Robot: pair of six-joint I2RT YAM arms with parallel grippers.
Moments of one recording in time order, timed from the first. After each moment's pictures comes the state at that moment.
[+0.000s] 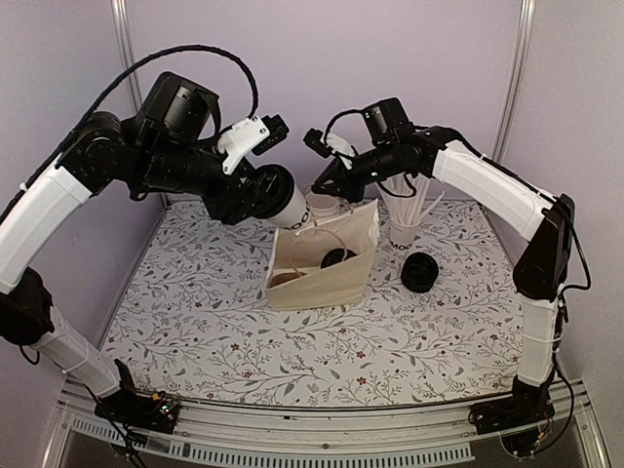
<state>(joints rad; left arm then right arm) -0.98 1.48 1.90 -1.08 -0.20 0.25 0.69 2.03 2.11 -0.71 -0.51 -0.46</state>
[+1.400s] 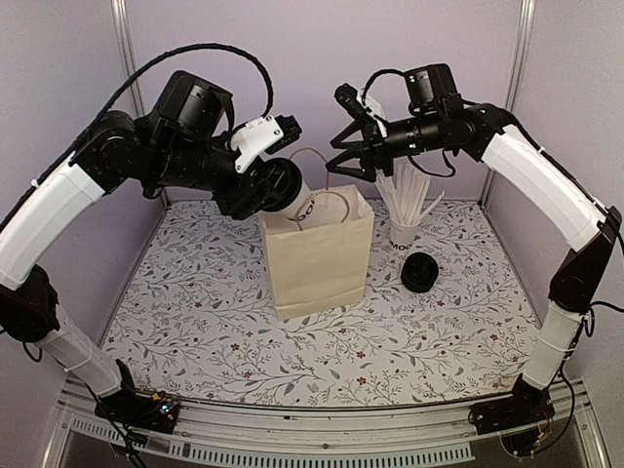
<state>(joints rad) -0.98 1.52 1.92 -1.03 -0.27 0.35 0.67 1.81 2.09 -0.72 -0.61 -0.46</state>
